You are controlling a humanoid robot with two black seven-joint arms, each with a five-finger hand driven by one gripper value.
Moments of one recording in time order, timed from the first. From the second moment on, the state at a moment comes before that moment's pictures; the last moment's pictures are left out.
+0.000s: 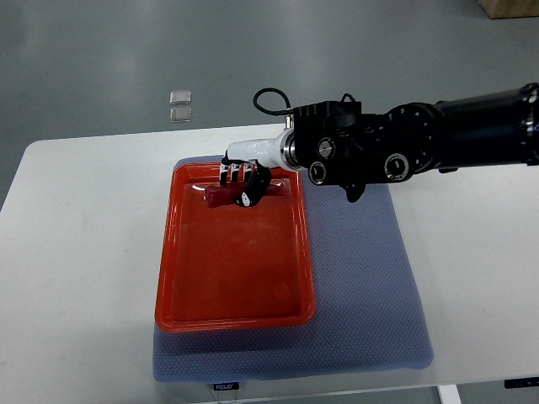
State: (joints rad) left arm -0.12 0.00 0.07 -0.23 0.13 -0.01 0.06; right arm 1.66 -0.02 -0.56 1.11 -0.41 -0.05 -0.11
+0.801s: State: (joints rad) left arm -0.12 0.00 0.07 -0.23 0.13 -0.01 0.06; right arm 1.42 0.00 -0.56 0.91 -0.43 -0.08 -0.10
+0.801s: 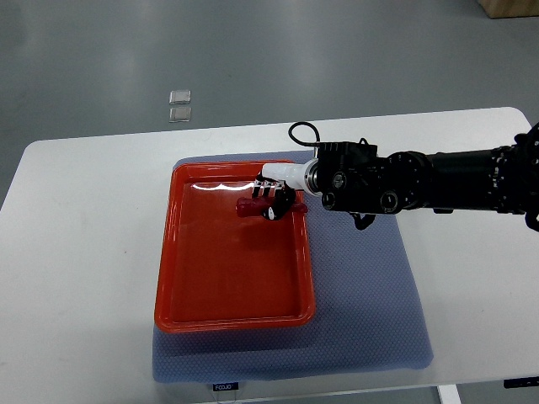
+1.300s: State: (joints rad) left arm -0.12 0.00 0.07 -0.23 0.13 -0.01 0.06; right arm 1.41 0.00 -0.55 0.91 -0.43 -0.09 -0.04
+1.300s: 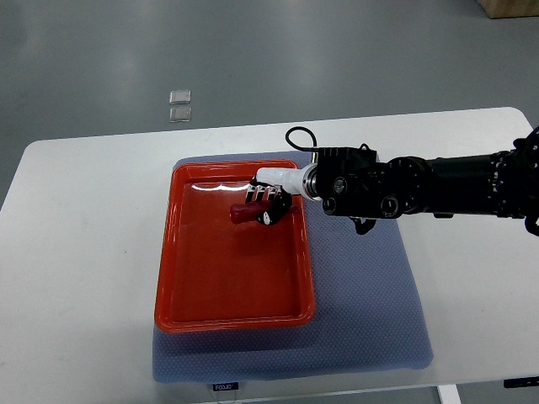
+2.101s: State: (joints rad) left arm -0.12 0.00 0.07 -0.22 0.13 -0.01 0.06; right arm 1.40 0.00 -0.34 0.91 -0.42 -0.08 -0.02
